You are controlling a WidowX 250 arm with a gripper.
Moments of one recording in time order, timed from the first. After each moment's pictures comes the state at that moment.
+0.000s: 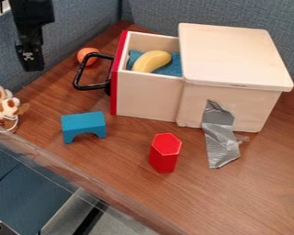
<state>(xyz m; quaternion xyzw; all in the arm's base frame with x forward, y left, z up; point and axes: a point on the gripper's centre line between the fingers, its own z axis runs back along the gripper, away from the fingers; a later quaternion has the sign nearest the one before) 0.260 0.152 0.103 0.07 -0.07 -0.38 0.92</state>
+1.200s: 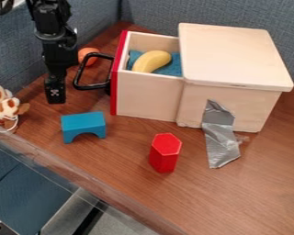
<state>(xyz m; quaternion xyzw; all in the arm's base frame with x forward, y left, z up) 0.291 0.146 0.021 0.04 -0.03 -0.40 0.91</state>
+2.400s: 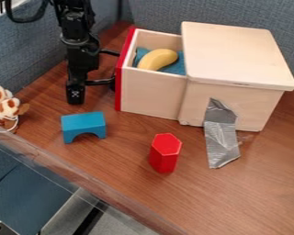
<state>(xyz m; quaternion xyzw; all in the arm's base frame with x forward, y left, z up) 0.326 0.110 0.002 0.03 -0.03 -0.45 0.89</state>
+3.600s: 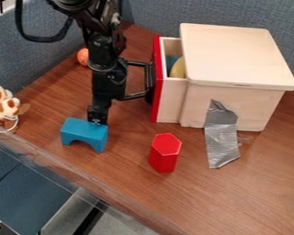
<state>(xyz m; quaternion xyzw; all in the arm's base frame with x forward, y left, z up) 0.296 0.047 0.001 0.03 -0.03 -0.52 0.85</state>
